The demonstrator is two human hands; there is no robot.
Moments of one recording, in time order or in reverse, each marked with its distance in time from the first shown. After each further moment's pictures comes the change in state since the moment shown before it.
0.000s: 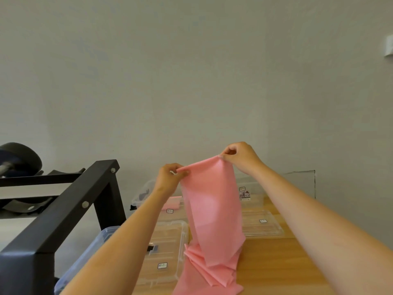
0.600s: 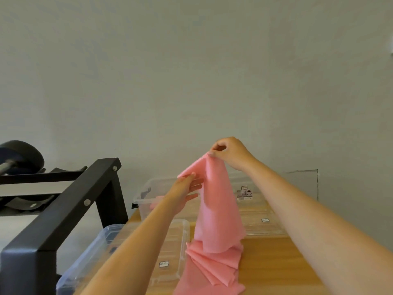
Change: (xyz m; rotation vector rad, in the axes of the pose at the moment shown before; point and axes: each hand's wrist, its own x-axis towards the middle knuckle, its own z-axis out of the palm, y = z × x) left_hand -0.020 -0.008 0.030 -0.465 -0.264 -0.426; right_hand 0.009 -0.023 0.015 -0.010 -0.079 -0.150
